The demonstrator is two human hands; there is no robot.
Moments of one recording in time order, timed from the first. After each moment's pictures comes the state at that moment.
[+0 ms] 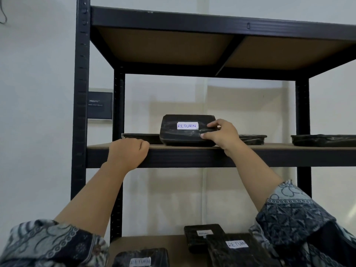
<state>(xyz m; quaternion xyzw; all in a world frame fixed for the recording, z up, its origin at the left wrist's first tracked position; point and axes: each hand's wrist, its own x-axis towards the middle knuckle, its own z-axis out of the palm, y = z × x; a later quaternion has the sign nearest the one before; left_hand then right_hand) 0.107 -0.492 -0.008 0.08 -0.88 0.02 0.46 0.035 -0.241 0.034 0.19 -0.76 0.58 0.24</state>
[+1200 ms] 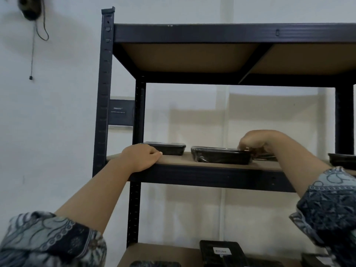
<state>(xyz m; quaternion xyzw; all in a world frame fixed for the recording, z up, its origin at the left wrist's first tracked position) 0.130 -0.498 0.033 0.09 -0.96 -0.06 0.28 0.003 -0.210 0.100 0.14 -0.96 0.23 0.03</state>
